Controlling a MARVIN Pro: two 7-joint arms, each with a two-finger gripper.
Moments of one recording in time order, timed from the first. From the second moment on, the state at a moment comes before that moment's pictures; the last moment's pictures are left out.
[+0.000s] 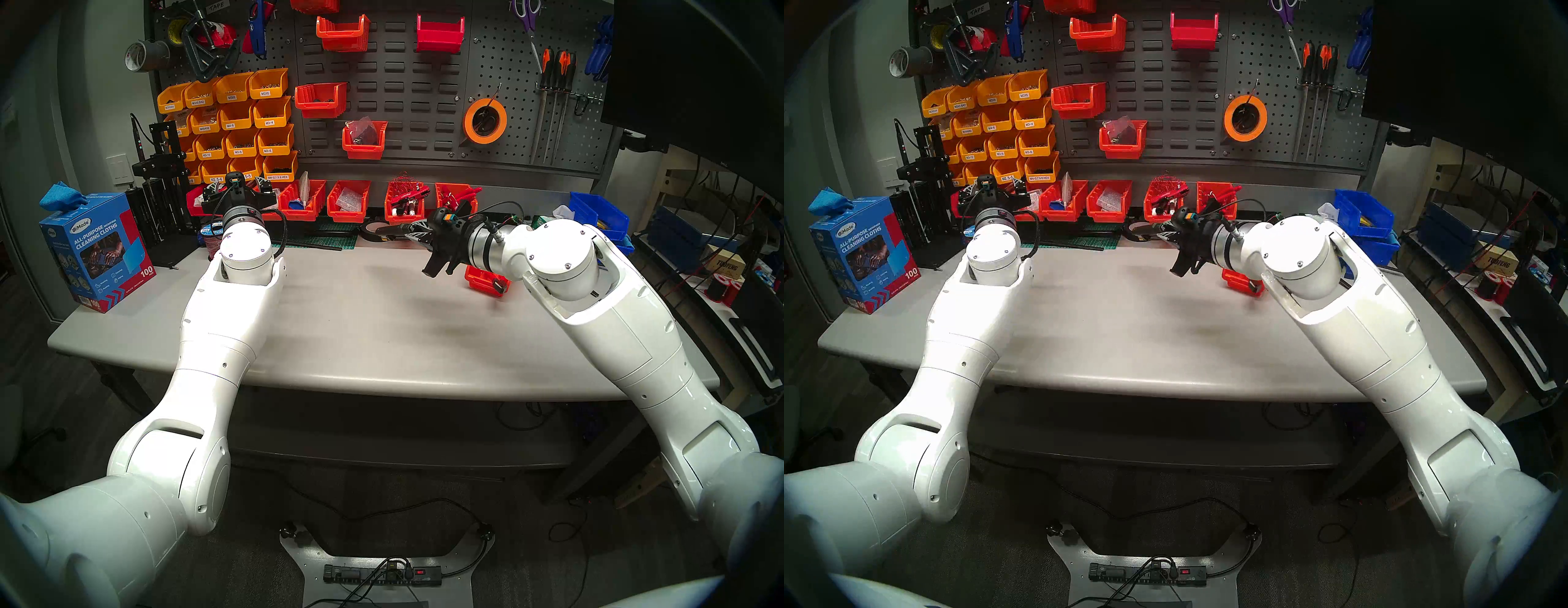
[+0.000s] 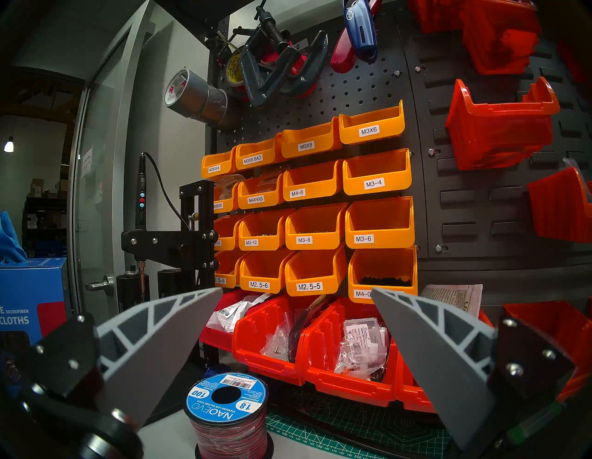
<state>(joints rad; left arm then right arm) 0.90 -1.37 -1.44 -1.23 -0.10 0.11 0.45 -0.93 -0.95 1.00 -1.77 -0.02 0.34 0.50</state>
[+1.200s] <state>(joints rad) 0.90 -1.37 -1.43 -1.23 -0.11 0.11 0.46 -0.93 -0.77 0.84 -1.82 -0.21 -0.09 0.70</state>
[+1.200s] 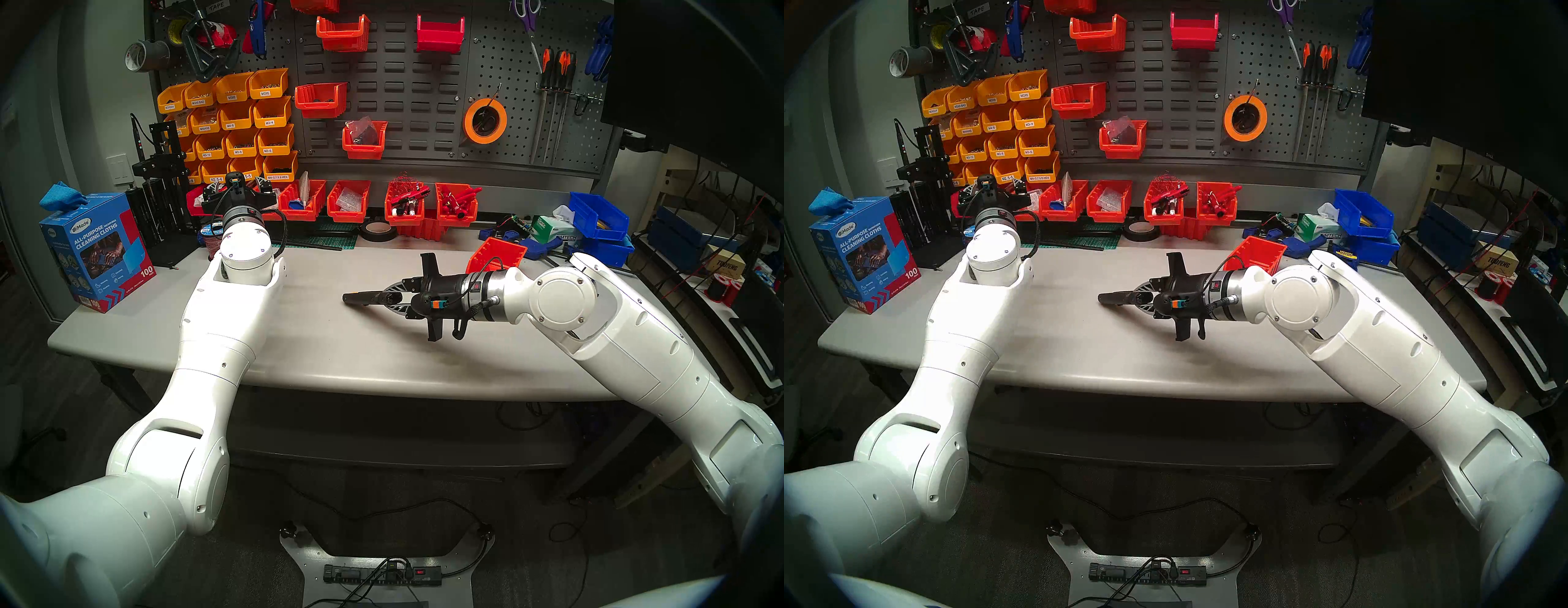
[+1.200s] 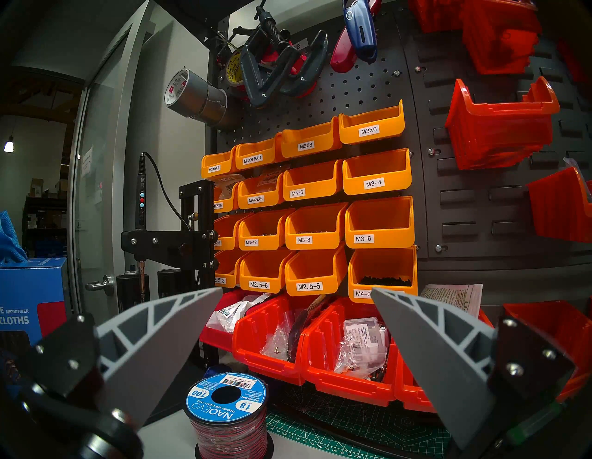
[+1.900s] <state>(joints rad) 0.90 -1.37 -1.43 -1.23 -0.11 0.11 0.46 -0.93 -0.72 0.88 -1.84 -0.14 -0.10 0.74</state>
